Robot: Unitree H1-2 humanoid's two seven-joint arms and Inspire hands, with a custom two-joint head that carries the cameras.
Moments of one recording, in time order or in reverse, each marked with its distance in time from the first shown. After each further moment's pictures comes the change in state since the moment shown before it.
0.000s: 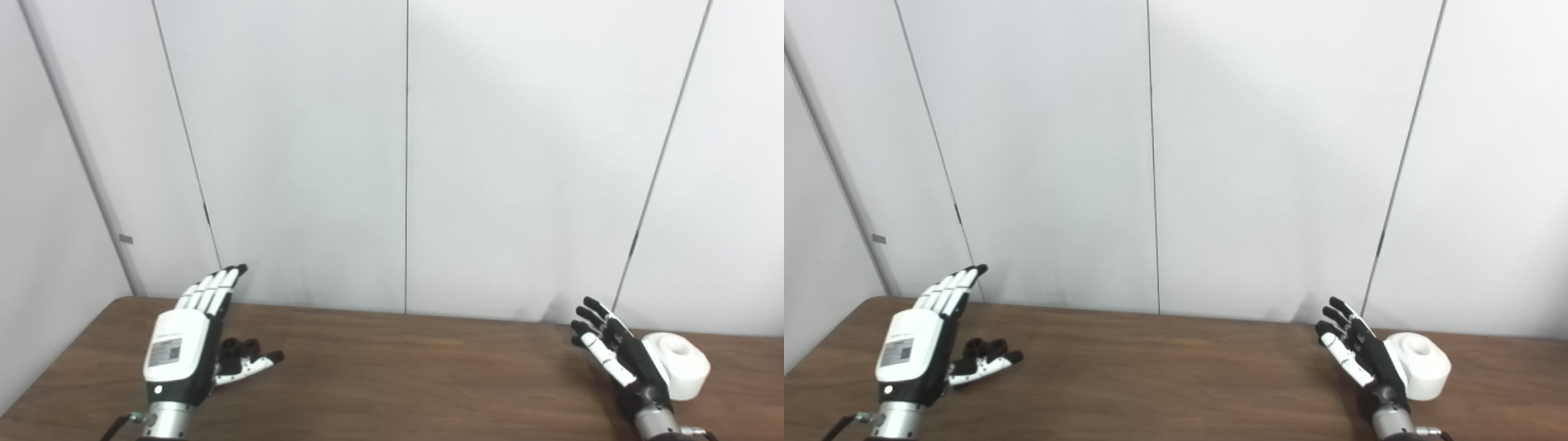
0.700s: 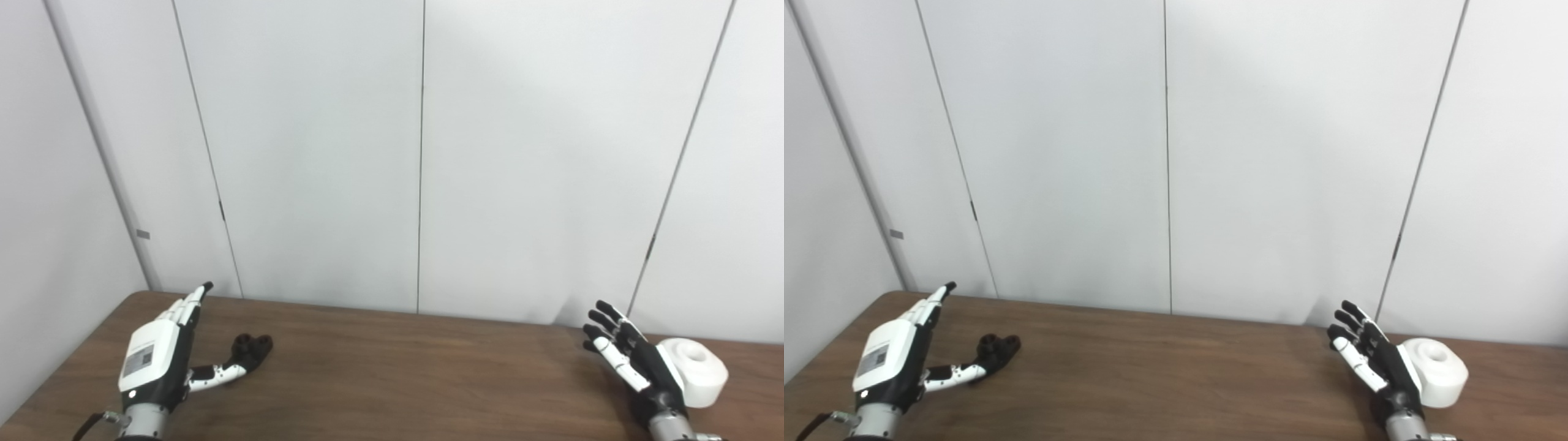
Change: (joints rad) left arm 0.032 0.051 0.037 0.030 -0.175 0.118 -0.180; right arm -0.003 -0.003 -0.001 0.007 0.000 -0.004 0.006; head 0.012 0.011
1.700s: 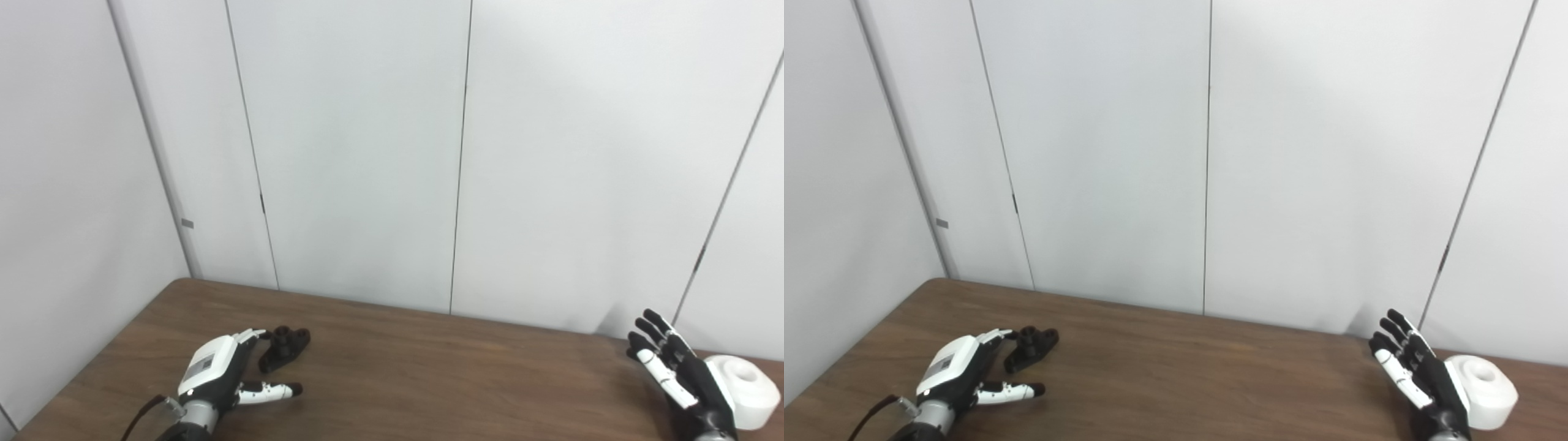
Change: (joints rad) left arm -0.005 0.000 -0.091 -0.027 -0.051 0.211 -0.209; right arm 0.028 -0.007 -0.025 -0.060 0.044 0.024 0.026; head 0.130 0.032
